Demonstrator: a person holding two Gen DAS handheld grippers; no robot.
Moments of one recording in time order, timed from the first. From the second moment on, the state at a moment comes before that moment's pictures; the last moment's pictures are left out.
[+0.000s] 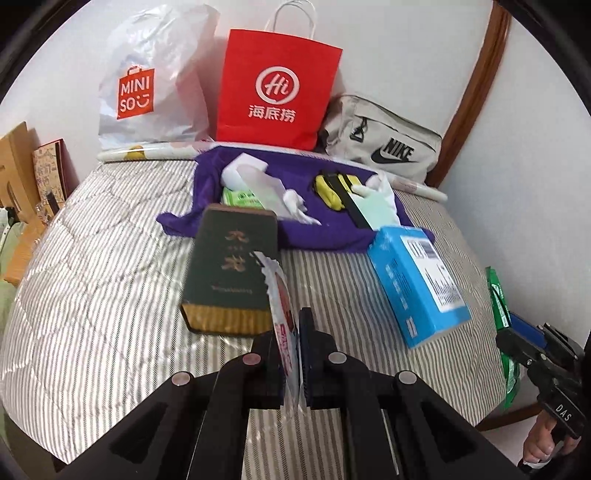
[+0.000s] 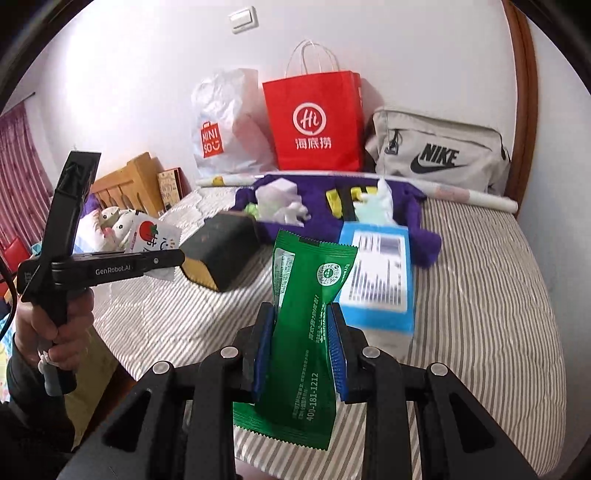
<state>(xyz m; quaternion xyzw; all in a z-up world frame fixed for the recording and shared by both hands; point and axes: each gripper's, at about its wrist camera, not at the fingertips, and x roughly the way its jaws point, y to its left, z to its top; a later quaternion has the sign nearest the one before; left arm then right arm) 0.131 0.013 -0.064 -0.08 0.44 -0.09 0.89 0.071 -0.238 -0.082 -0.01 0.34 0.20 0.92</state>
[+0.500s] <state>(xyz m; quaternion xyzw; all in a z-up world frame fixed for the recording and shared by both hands) 0.173 0.025 -0.049 -0.08 0.43 -0.08 0.90 0.122 -0.234 -0.065 -0.01 0.34 0.19 0.92</state>
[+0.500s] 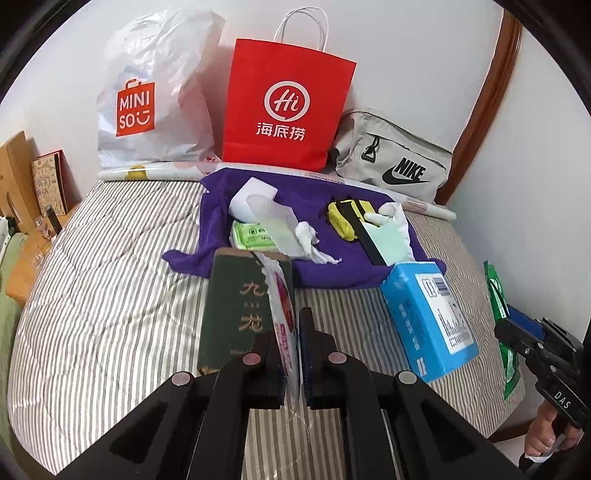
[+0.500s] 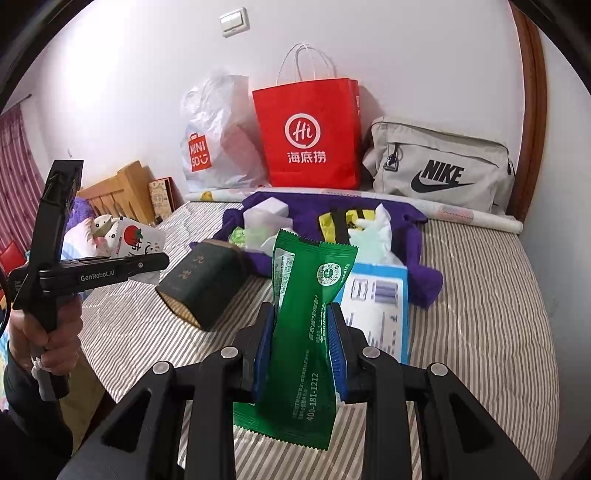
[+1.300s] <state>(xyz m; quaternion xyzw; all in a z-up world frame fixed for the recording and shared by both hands) 0.242 0.041 -0.059 -0.08 0.44 -0.09 0.89 0.204 -0.229 -0.056 -0.01 0.33 0.16 0.93</state>
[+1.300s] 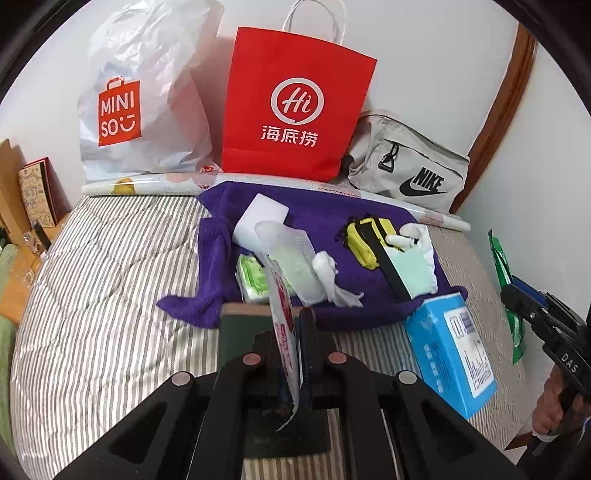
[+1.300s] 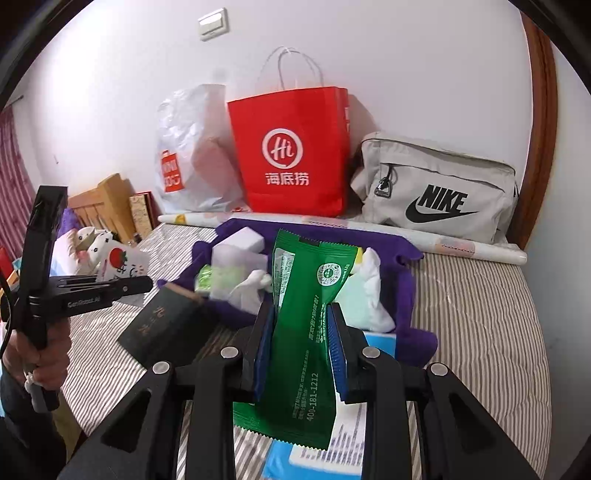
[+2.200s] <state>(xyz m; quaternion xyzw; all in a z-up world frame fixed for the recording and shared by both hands) 0.322 0.037 -0.087 -0.06 0.47 -0.11 0.88 0.294 -0.219 -0.076 0.00 0.35 0.15 0.93</state>
